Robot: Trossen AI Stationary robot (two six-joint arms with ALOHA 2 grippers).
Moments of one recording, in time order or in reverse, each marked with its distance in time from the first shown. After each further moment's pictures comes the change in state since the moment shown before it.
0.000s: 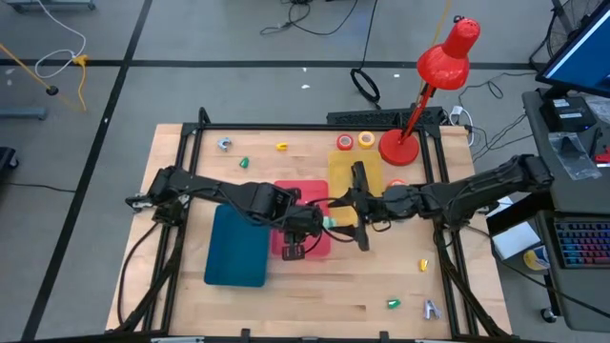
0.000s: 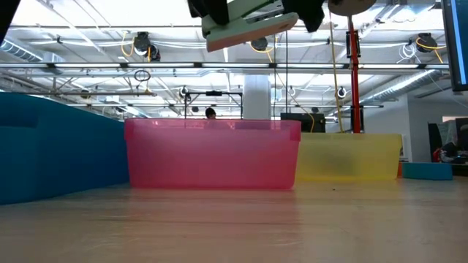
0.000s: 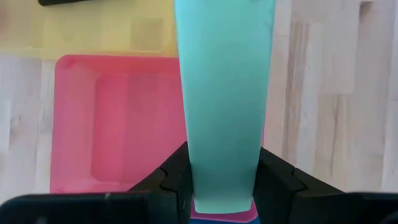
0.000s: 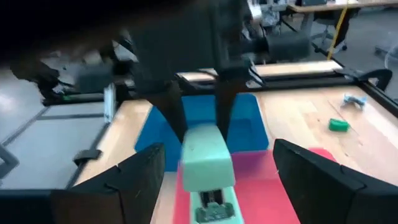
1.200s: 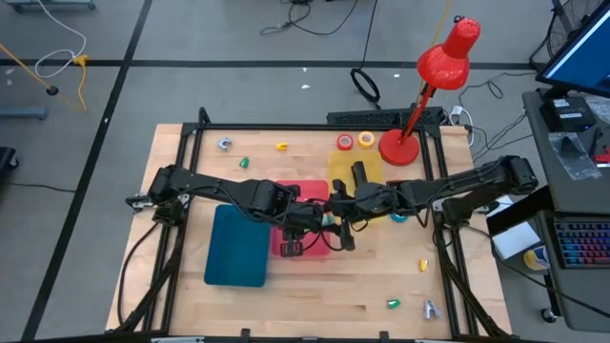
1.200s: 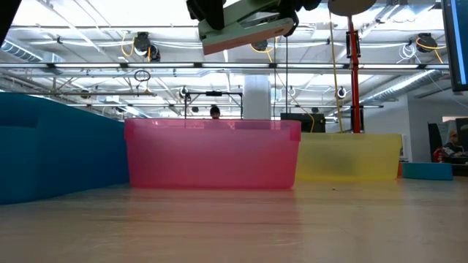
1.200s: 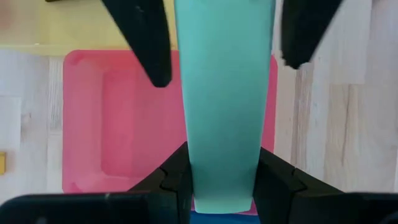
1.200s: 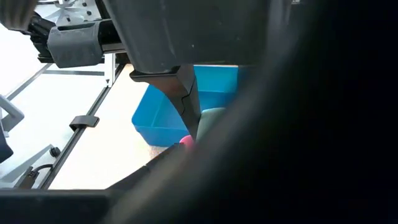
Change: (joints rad) left arm 0.015 0.000 0.000 -0.025 -0.004 0.037; right arm -0.054 0.180 0.195 -0.178 -0.128 -0.071
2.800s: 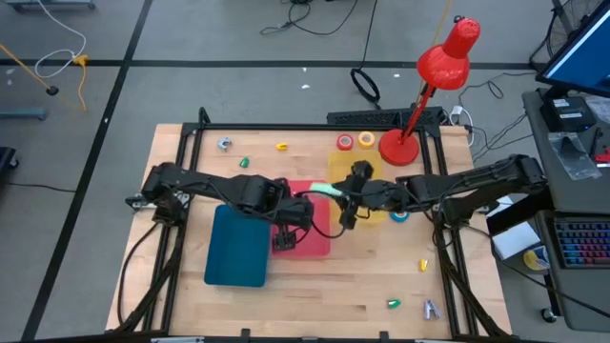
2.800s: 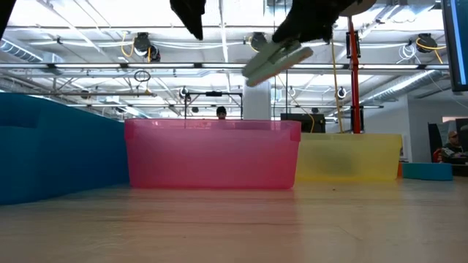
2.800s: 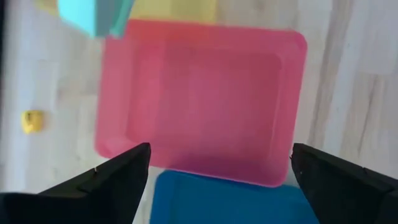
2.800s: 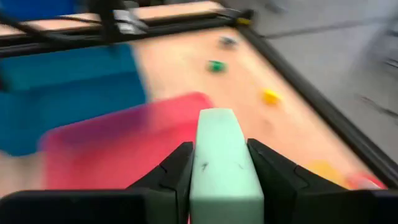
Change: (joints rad) left arm -0.002 -0.063 -0.001 -0.123 -0.077 -0.098; right arm -0.001 -0.106 -0.001 -0.289 0.507 0.182
